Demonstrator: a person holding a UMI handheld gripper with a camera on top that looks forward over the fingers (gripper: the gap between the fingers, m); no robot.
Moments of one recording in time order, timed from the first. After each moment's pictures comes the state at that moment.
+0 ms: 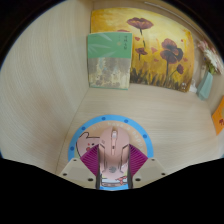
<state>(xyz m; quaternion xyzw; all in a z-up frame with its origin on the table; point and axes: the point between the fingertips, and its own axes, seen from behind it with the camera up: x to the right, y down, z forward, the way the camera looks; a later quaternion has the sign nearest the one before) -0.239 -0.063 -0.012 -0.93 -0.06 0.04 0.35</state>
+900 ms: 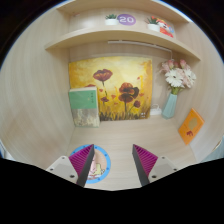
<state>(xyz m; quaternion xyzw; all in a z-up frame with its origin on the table) -0.119 -0.102 0.203 -0.89 0.02 0.02 0.45</state>
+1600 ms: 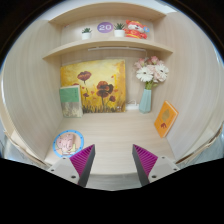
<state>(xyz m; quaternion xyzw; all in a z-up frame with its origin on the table) 0.029 -0.223 0.212 -0.89 0.01 0.01 0.47</state>
